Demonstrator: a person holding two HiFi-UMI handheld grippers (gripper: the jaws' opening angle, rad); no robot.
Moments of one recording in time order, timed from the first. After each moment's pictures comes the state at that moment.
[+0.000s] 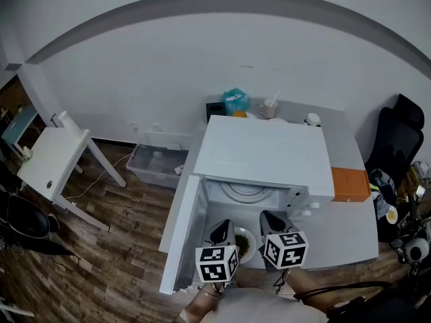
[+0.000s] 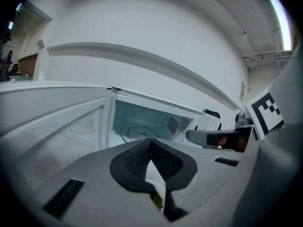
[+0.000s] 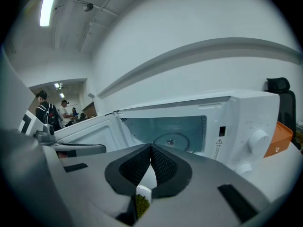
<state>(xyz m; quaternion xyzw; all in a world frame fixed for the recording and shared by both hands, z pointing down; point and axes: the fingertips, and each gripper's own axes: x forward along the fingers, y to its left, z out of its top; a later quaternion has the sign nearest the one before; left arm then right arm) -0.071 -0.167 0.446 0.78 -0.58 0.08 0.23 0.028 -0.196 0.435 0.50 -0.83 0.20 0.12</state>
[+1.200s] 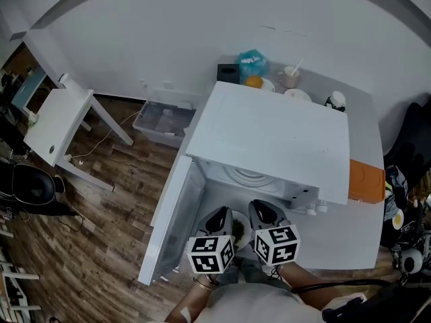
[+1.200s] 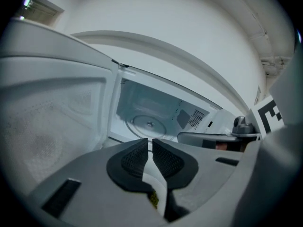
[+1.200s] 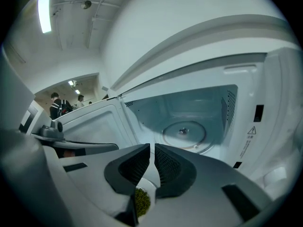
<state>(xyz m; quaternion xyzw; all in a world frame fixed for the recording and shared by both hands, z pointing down) -0.062 -0.188 0.488 0.72 -0.61 0.08 0.31 0.005 -0.218 0.481 0.40 -0.87 0.22 0.17</state>
